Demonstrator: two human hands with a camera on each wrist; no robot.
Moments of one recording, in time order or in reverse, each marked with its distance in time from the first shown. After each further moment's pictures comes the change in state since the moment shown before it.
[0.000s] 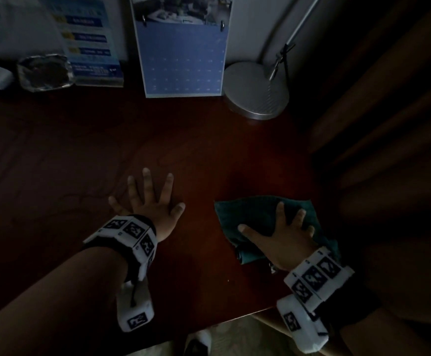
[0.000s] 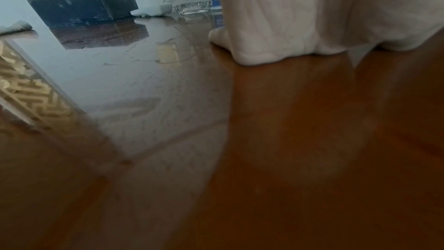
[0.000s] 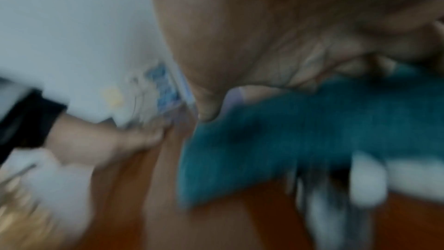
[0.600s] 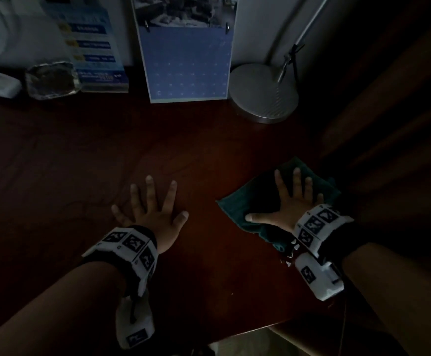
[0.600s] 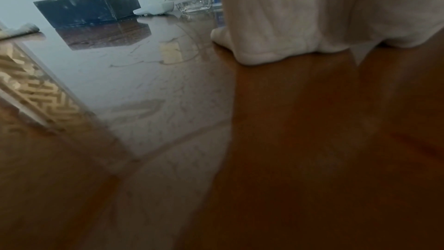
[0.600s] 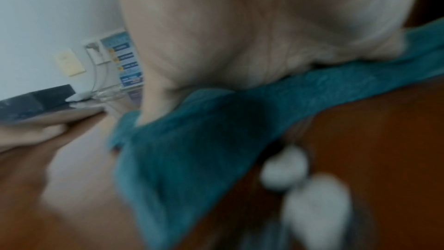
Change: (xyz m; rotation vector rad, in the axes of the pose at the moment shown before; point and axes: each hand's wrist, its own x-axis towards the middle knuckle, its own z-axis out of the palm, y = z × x) left_hand 0.001 0.002 0.002 0.007 -0.002 -0.027; right_hand 0.068 -0.016 -0.045 -0.253 0.037 -0.184
